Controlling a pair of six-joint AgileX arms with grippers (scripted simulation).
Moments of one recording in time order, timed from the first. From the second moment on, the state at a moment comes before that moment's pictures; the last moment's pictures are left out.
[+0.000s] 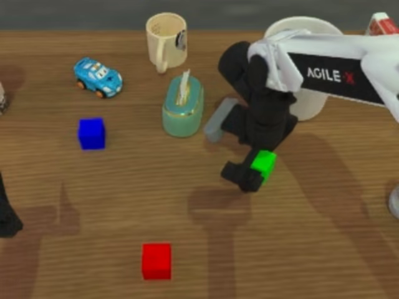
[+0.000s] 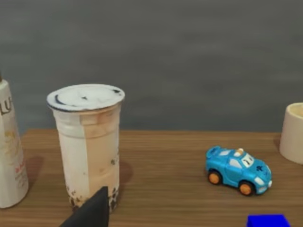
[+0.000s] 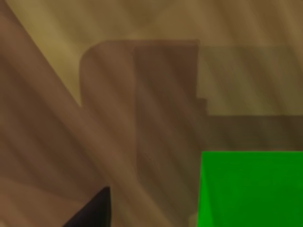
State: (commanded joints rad) left arm 0.02 0.00 0.00 0.00 0.00 0.00; right arm 0.53 2.42 1.83 -0.98 0.01 -0.50
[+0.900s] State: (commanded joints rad) left arm 0.02 0.00 0.00 0.00 0.00 0.00; right arm 0.53 2.42 1.83 -0.98 0.01 -0.50
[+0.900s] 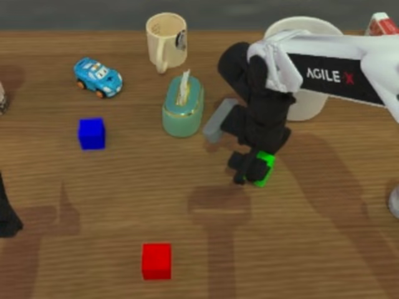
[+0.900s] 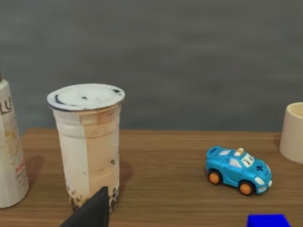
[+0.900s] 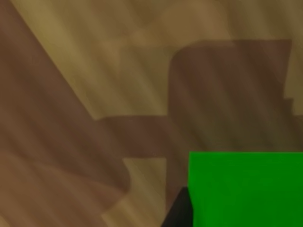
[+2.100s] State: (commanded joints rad) left arm 0.02 0.00 0.00 0.00 0.00 0.00; right arm 0.54 2.34 1.99 -1.21 0.00 -0.50
